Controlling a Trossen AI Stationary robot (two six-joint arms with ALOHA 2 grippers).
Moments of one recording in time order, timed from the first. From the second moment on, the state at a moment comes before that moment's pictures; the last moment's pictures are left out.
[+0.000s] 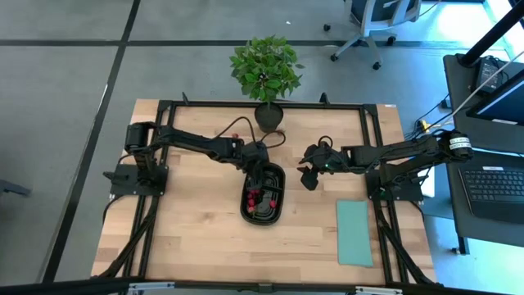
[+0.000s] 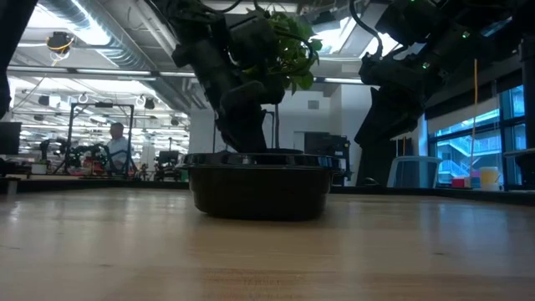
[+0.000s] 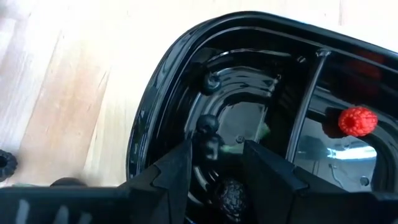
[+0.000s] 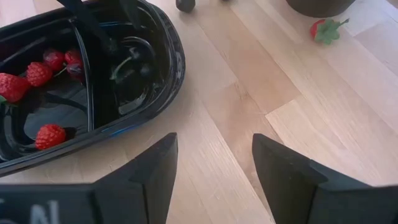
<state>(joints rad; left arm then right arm) 0.11 1.82 1.15 -0.33 0.03 -0.12 -0.02 1.26 0.62 -0.18 0.24 0.42</state>
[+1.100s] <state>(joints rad) 0.23 1.03 0.45 0.07 -0.10 -0.14 -0.17 1.33 0.74 0.00 0.25 0.47</state>
